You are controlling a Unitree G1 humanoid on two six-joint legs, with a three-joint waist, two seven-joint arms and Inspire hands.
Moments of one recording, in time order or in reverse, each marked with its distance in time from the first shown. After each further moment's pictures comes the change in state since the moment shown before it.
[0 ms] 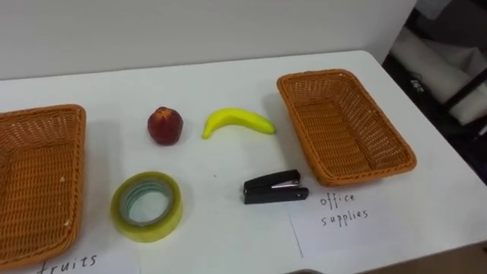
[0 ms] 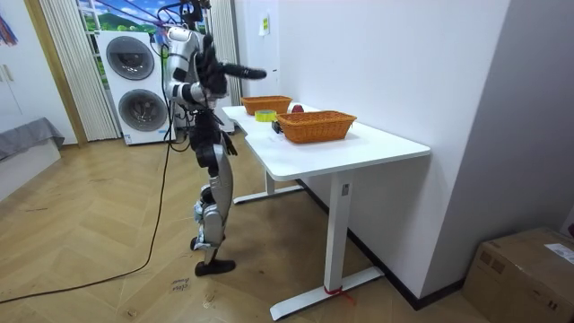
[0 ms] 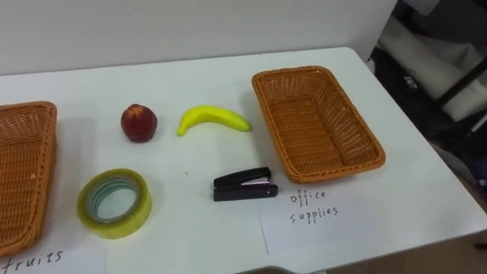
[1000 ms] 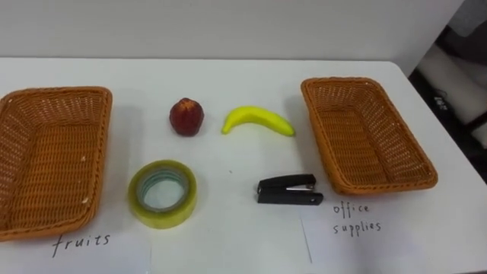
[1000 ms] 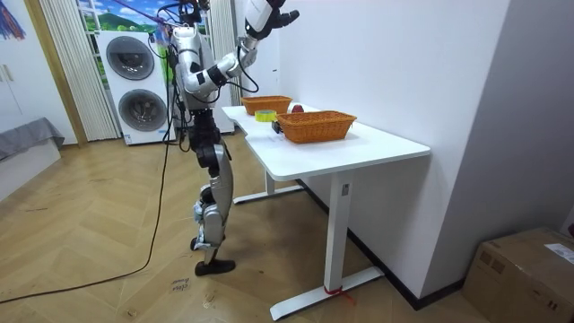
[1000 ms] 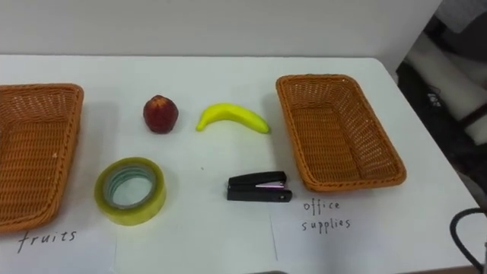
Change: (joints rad) left arm -0.030 0.012 -0.045 0.046 0.020 0.002 -0.038; right arm -0.234 -0.139 0.172 -0.238 -0.202 0.000 0.231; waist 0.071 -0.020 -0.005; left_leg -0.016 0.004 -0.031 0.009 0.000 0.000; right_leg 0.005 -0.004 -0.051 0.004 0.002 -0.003
